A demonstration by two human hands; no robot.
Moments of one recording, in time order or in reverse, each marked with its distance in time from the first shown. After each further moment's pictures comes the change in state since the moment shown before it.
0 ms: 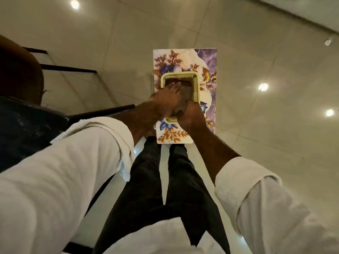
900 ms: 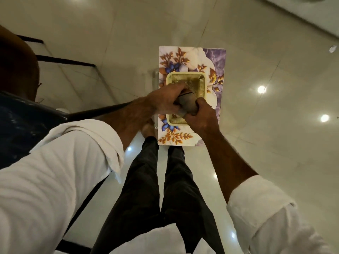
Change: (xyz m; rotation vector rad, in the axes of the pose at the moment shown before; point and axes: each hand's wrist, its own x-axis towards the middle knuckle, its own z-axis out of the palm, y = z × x) left_hand -0.001 -0.040 -0.002 -0.656 0.054 0.095; right_hand 0.007 0.006 -0.012 0.214 0.055 0.026
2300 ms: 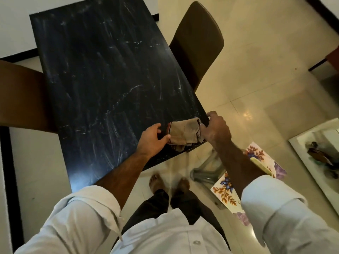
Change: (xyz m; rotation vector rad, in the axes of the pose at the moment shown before) left_hand -0.524 -0.100 0.047 -0.627 1.144 -0.761; right_hand -0.252 -0.327 0.179 -0.604 -0.035 -0.660
